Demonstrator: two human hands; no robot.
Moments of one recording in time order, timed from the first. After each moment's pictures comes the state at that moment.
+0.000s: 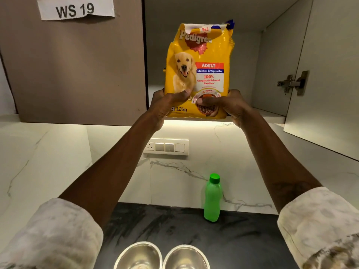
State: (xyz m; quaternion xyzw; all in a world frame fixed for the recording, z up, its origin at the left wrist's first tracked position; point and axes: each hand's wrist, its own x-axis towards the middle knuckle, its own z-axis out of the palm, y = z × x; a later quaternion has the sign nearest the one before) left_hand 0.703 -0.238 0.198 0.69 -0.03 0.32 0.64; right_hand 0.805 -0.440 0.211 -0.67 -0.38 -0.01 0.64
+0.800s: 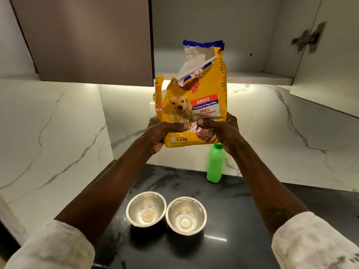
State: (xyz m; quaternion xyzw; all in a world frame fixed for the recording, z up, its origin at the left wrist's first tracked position) left_hand 0.621 -0.272 0.034 0.66 0.03 0.23 0.71; right_hand 0.755 -0.460 0.036 -0.58 -0.35 0.10 0.73
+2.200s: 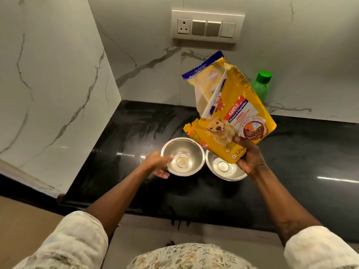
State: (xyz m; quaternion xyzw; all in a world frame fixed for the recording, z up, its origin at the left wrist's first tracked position) left_hand 0.533 -0.121 -0.276 0.68 0.43 -0.13 0.58; right_hand 0.683 -0.389 -0.231 -0.42 -0.08 0.33 0.84
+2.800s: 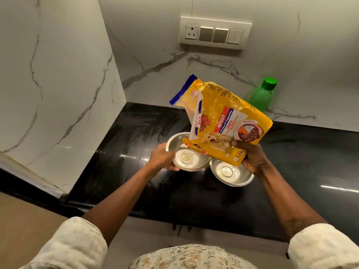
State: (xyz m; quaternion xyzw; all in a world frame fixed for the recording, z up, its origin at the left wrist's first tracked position) left_hand 0.532 -0.132 -0.234 0.72 0.37 -0.01 0.59; right_hand 0.686 -0.381 -0.210 -0.52 -0.11 0.30 0.80
